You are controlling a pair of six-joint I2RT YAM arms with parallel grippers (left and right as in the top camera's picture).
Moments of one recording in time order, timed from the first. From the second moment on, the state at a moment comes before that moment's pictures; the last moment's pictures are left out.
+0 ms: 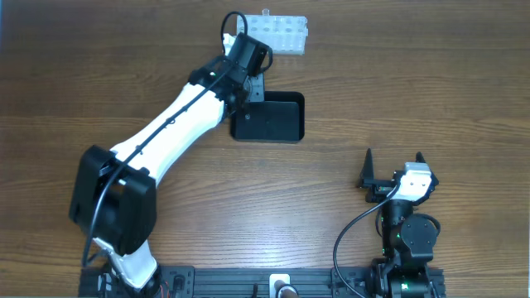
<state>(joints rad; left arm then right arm) -0.54 1.90 1.47 -0.59 -0.21 -0.50 0.01 0.02 0.01 -0.06 0.09 0.00</state>
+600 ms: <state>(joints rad) -0.55 1.99 1.47 -0.62 -0.21 -0.50 0.01 0.02 0.01 -0.06 0.09 0.00</state>
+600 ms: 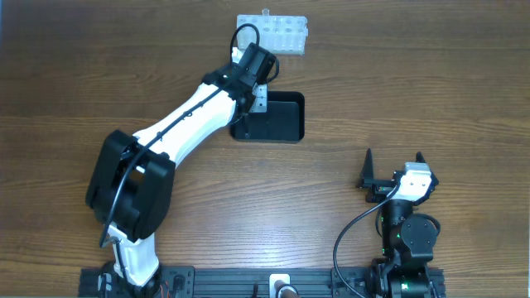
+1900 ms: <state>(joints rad) -0.32 2.08 1.68 -0.01 -0.03 -0.08 0.01 0.02 0.01 -0.06 0.09 0.00</state>
